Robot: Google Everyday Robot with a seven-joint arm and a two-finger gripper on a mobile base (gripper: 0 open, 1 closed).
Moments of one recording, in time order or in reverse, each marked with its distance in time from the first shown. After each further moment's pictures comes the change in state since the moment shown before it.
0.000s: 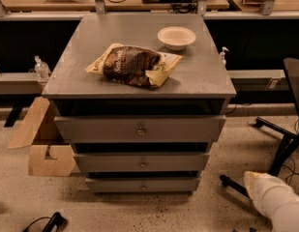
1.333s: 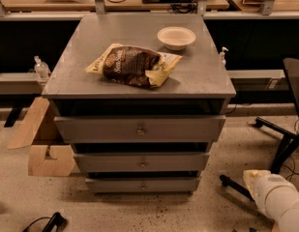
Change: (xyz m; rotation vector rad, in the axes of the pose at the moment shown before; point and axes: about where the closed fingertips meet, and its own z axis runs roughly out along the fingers) arm -0.008 -0.022 -0.028 0.057 -0.027 -0.179
